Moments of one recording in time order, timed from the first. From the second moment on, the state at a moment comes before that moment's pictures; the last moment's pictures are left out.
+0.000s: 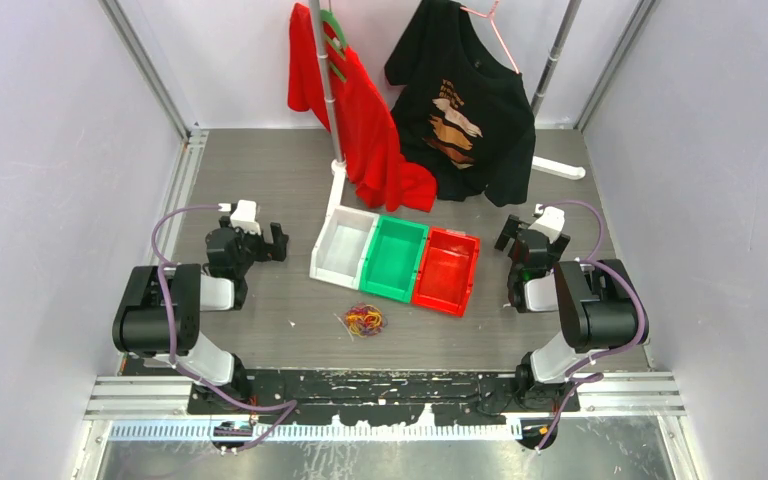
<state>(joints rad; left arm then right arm) 0.04 1.57 0.35 0.90 0.25 0.03 0.03 1.58 0.32 0.91 0.44 0.19</state>
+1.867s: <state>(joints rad) 0.03 1.10 0.85 -0.76 0.78 0.45 0.82 0.94 0.69 -0.26 0.36 0.70</state>
